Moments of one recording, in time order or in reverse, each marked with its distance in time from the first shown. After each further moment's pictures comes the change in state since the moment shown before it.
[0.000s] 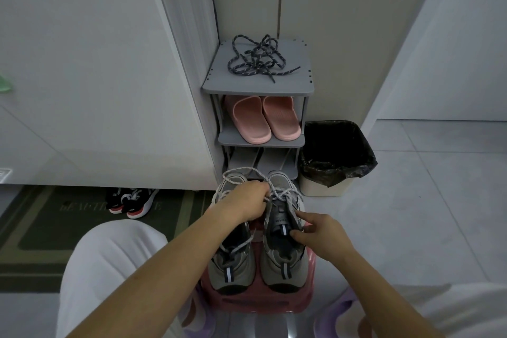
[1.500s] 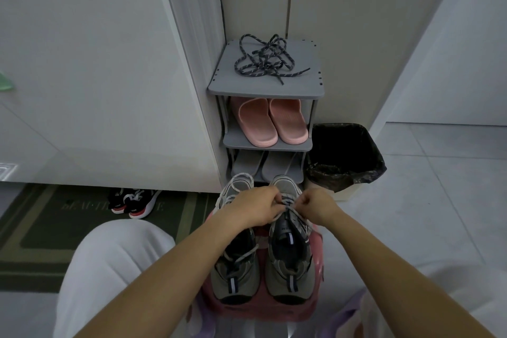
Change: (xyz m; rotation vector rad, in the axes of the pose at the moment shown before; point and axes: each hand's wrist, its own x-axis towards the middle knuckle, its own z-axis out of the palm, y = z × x) left_hand -0.006 0.007 -0.010 -0.153 -0.033 -0.022; right_hand 0.074 -0.032 -0.009 -0.171 -0.037 0.012
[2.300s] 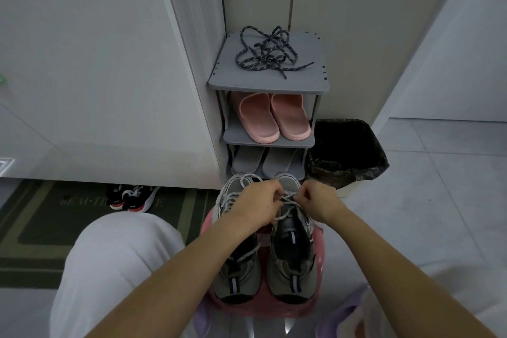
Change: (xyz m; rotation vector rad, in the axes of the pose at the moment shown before) left_hand -0.007 0.006 0.003 -0.189 0.206 -0.047; right_hand -0.002 -0.005 -0.005 -0.154 0.101 -0.106
